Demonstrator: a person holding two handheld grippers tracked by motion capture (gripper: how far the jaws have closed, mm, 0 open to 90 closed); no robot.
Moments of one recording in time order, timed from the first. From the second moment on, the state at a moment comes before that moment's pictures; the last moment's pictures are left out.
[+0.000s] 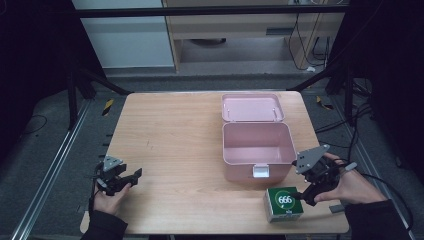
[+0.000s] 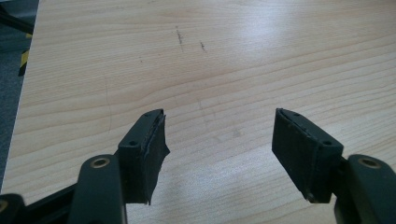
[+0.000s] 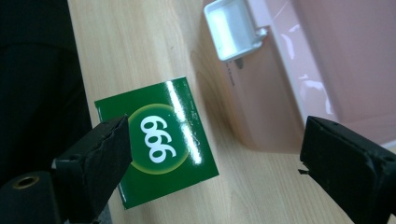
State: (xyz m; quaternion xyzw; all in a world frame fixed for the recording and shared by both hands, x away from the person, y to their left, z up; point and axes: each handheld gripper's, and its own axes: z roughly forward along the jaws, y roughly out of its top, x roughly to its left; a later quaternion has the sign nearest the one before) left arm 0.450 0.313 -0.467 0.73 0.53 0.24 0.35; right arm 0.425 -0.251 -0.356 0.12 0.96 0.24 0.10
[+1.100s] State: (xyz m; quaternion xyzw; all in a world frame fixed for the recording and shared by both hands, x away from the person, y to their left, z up) left arm 0.450 0.311 -0.468 0.74 0.53 0.24 0.35; right arm 0.419 -0.227 -0.372 0.06 0.98 0.16 0.05
